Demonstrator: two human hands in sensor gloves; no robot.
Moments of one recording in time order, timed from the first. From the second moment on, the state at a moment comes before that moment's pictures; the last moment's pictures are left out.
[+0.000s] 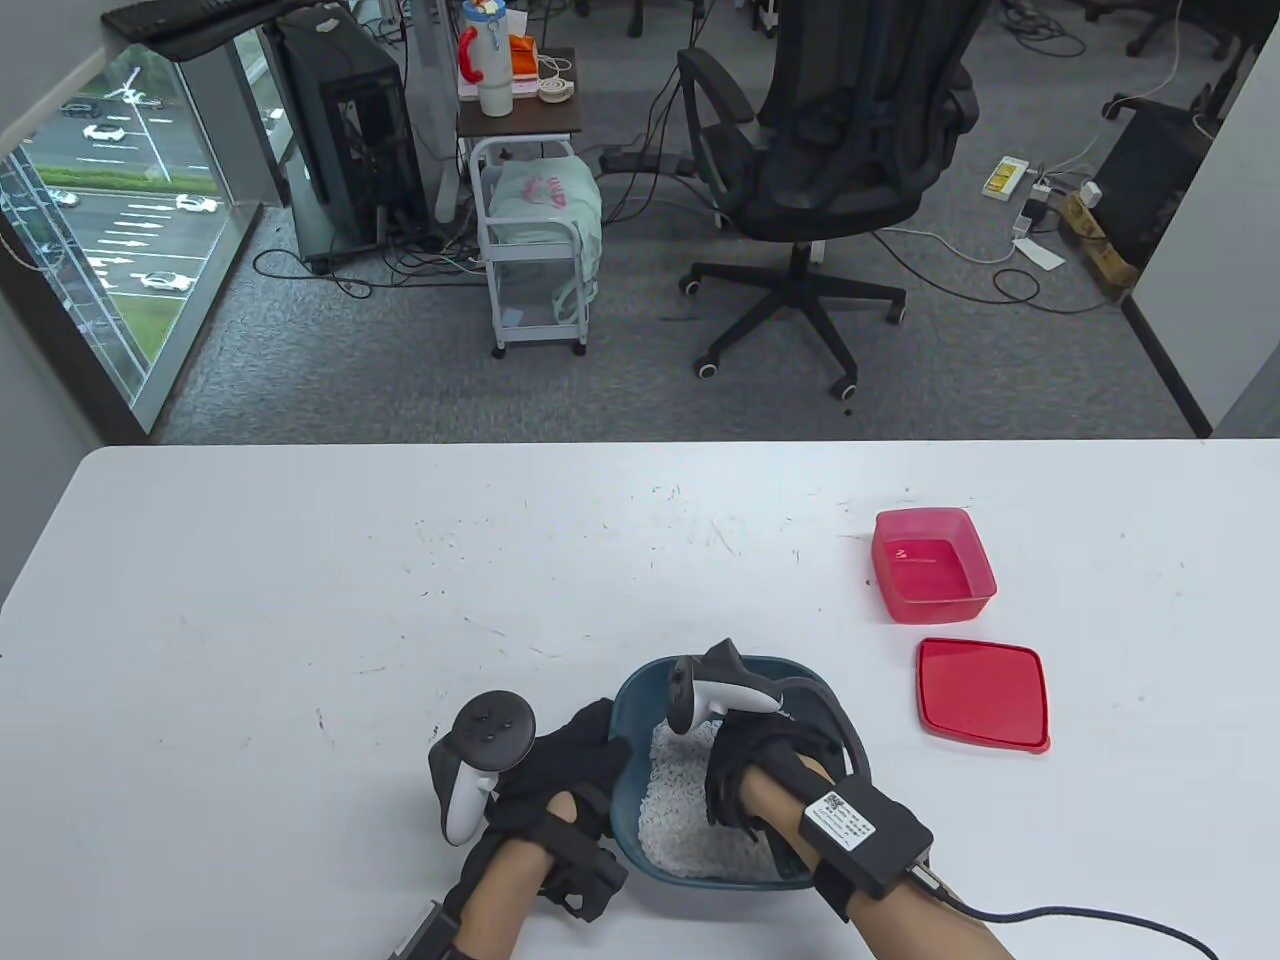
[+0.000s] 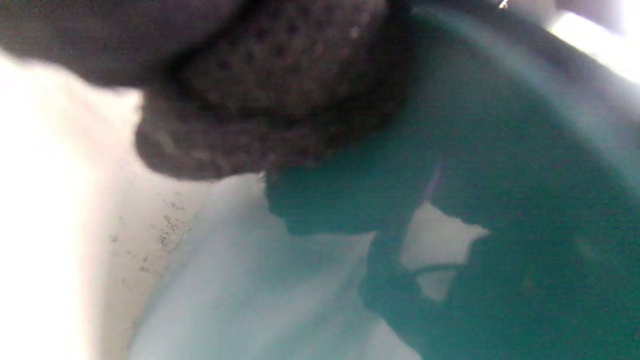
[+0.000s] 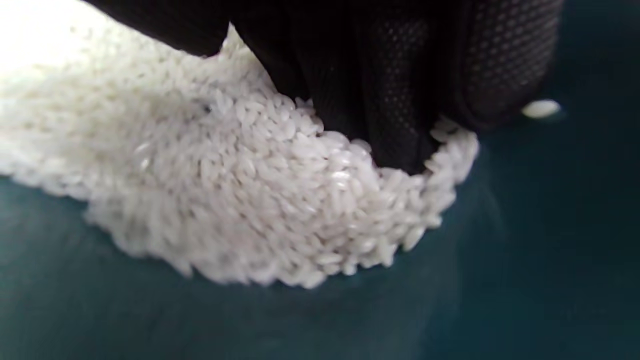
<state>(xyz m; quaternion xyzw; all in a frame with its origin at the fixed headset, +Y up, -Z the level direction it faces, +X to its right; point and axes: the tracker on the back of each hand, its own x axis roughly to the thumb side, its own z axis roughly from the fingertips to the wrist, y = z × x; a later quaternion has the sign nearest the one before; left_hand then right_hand) -0.139 -0.782 -0.330 -0.13 -0.05 0.52 0.84 0.065 -0.755 -0.359 -0.06 -0.46 -0.88 0.10</state>
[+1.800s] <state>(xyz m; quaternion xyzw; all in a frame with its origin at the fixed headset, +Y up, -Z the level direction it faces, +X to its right) -0.139 -0.782 -0.330 -0.13 -0.05 0.52 0.84 0.050 -0.755 -0.364 -0.23 -0.53 -0.77 -0.28</state>
